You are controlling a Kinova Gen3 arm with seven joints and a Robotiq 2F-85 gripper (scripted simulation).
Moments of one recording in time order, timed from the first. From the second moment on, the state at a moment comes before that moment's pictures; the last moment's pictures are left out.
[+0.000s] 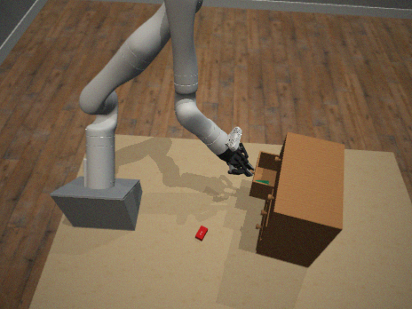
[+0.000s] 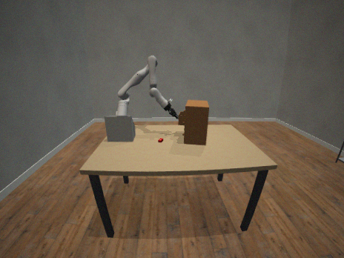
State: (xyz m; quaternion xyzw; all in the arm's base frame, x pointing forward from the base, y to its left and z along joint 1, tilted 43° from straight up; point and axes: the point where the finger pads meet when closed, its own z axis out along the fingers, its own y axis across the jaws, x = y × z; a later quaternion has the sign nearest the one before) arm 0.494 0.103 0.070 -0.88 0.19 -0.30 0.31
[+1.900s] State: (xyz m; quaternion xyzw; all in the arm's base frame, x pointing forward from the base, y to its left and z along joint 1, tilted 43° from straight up) arm 0.421 0.091 0.100 -0.89 0.19 -0.29 0.31
